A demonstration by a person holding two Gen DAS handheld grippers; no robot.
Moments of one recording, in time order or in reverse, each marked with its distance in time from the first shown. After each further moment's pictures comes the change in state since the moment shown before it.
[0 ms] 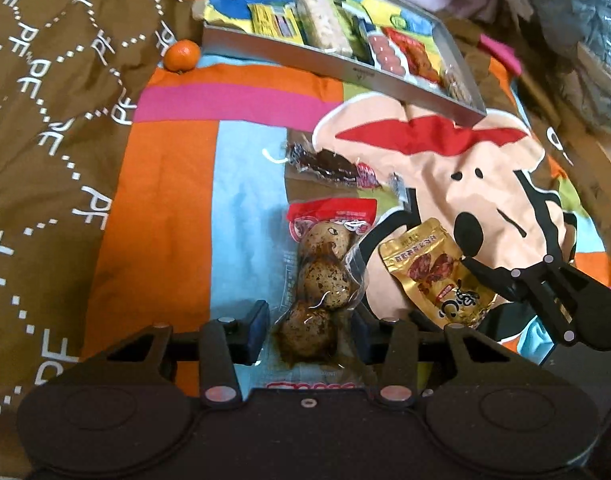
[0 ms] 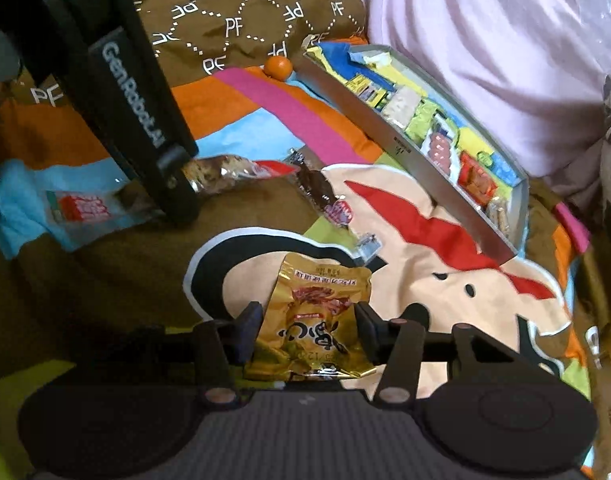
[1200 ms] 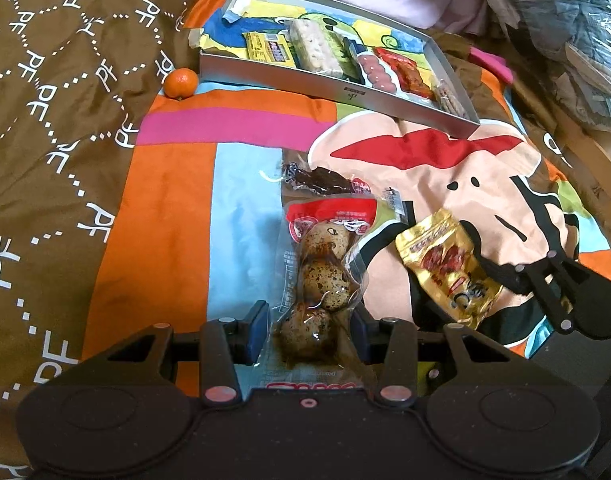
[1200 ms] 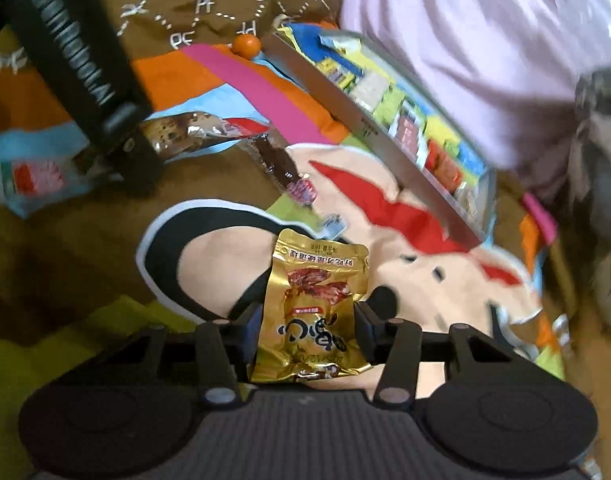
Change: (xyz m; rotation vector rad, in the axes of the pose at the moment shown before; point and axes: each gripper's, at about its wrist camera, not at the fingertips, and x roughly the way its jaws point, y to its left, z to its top) left arm -0.004 -0.009 -0.012 0.041 -0.089 0.026; right arm 0.011 0.005 -0.010 -0.028 0.022 -0.155
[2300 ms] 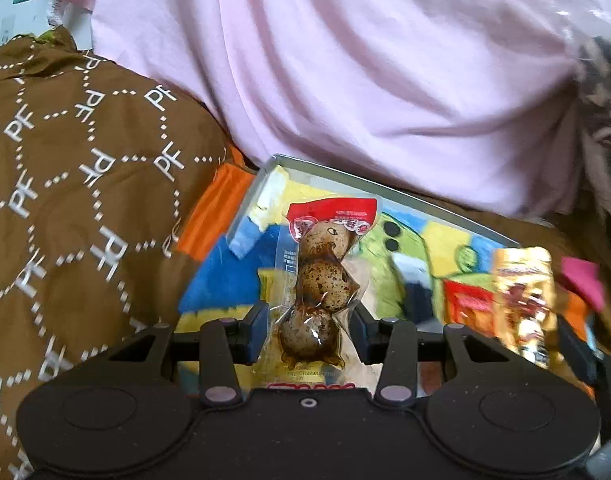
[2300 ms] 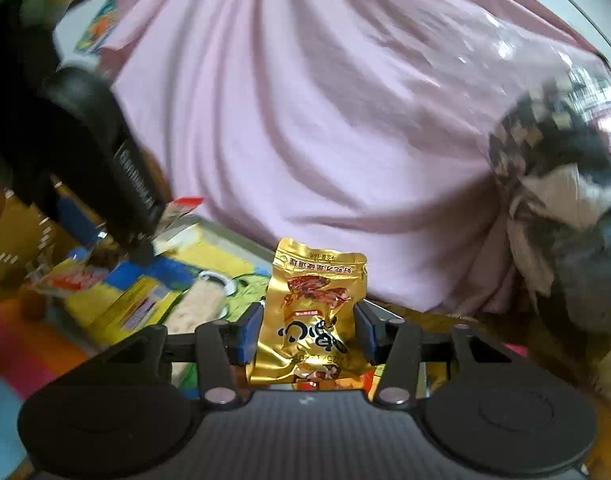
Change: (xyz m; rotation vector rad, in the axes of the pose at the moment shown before) left arm 0.067 0.007 0.236 -0.145 -0.307 0.187; right arm 0.108 -0.149 0.098 0.388 -0.484 -0.133
